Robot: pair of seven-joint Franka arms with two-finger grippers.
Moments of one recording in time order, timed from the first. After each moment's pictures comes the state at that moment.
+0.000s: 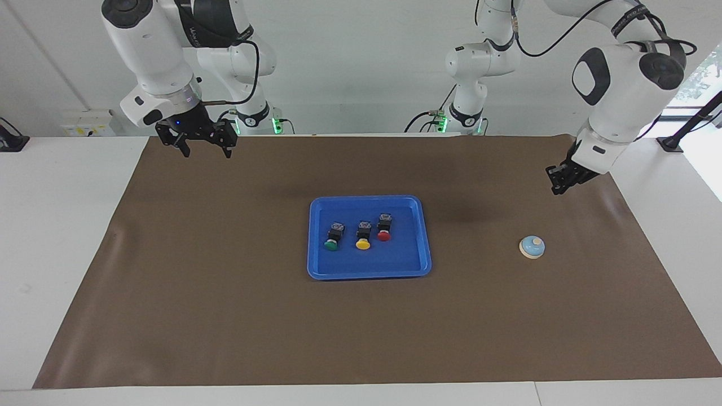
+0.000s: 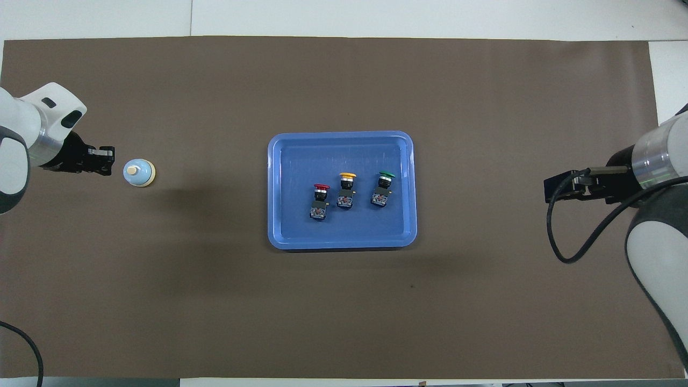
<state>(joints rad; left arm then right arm) 0.07 0.21 -0.06 -1.85 0.03 1.99 -0.04 -0.10 -0.10 0.17 -1.79 0.03 1.61 0.11</state>
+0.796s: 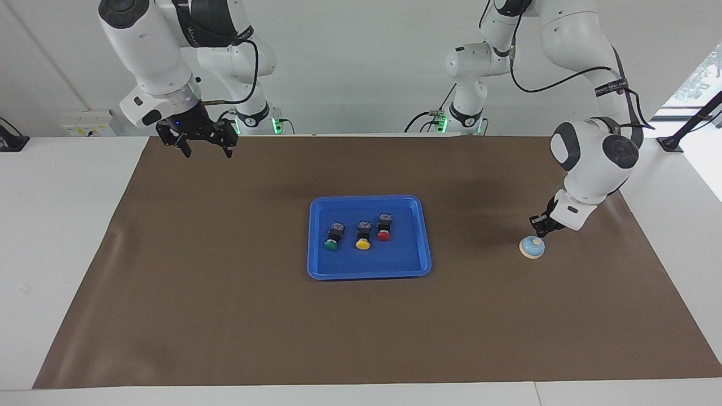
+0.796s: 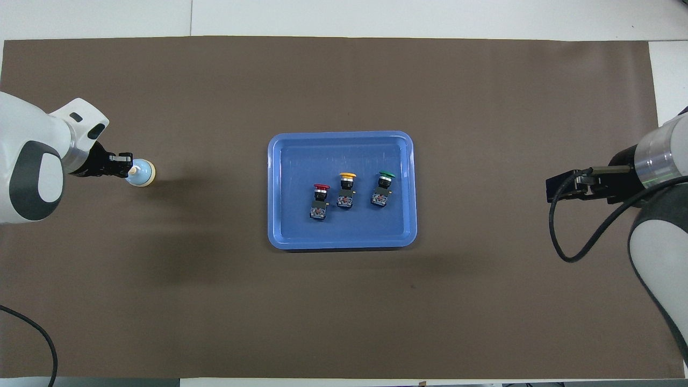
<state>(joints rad) 0.08 0.28 -0.06 -1.94 0.03 2.19 -0.04 -0.10 -0.10 0.17 -1.79 0.03 1.61 0.11</state>
